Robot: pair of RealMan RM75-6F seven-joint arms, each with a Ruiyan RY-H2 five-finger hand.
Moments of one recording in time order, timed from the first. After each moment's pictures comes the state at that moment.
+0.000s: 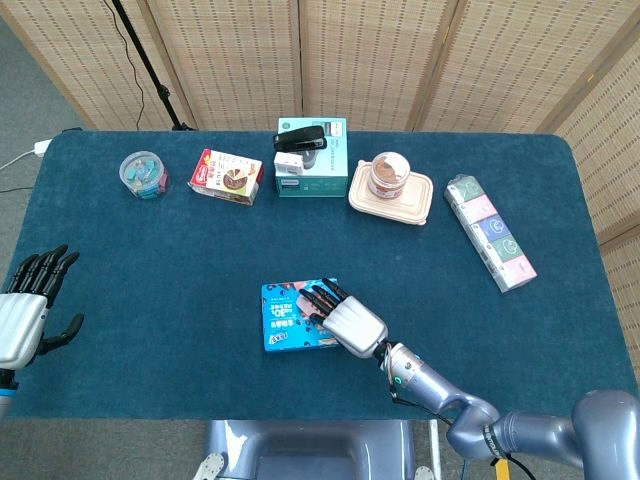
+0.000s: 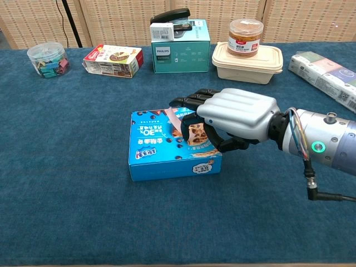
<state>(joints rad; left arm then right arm) -0.20 -0.99 -0.05 -1.78 1.49 1.40 0.00 0.77 -1.66 0.06 -1.39 -1.53 0.95 -0.33</state>
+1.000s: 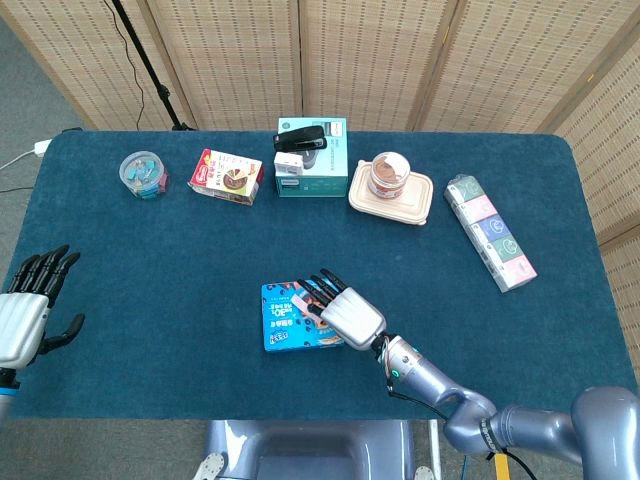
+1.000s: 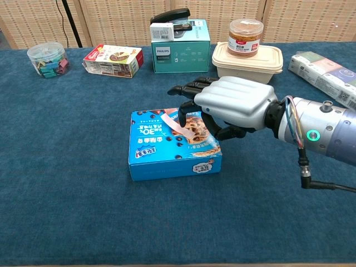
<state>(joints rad) -0.20 -0.98 -0.05 -1.79 1.48 1.39 0.00 0.79 -1.65 0.09 -1.40 -1.51 0.97 -0.38</state>
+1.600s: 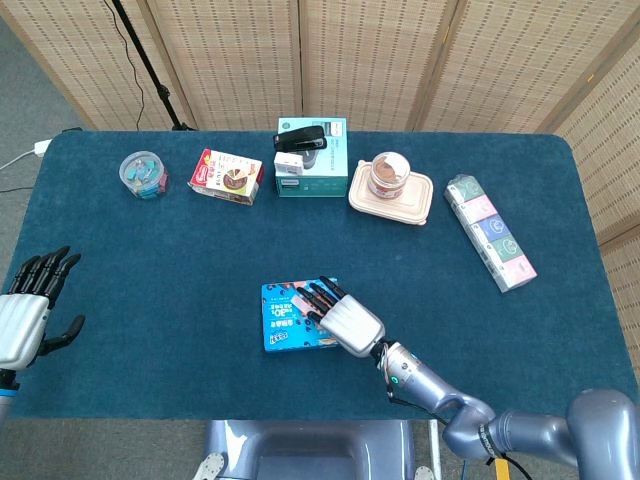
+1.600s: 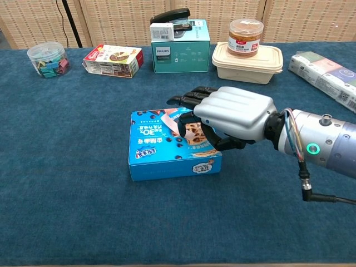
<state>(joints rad) -0.20 -0.98 -0.05 -1.78 1.49 1.39 0.00 0.78 -1.68 0.05 -1.38 -1.53 0.98 -0.38</state>
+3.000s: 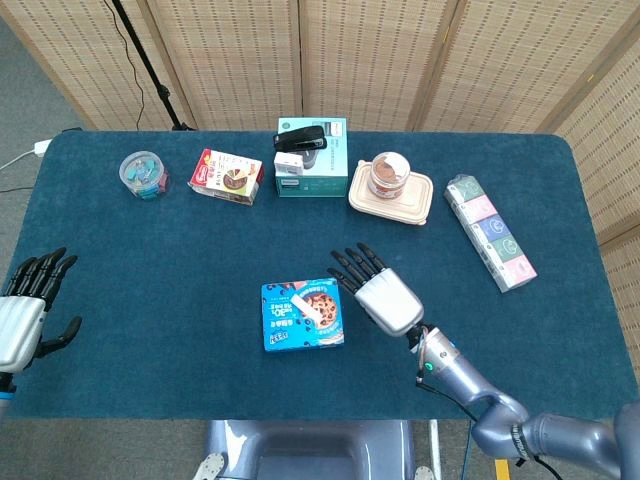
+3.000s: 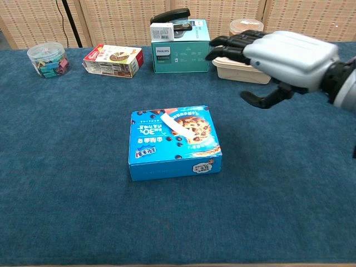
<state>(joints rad) -0.18 -0.99 -0.04 -1.76 1.51 1.41 0.00 0.68 -1.50 0.09 -1.47 -1.55 1.15 -0.34</state>
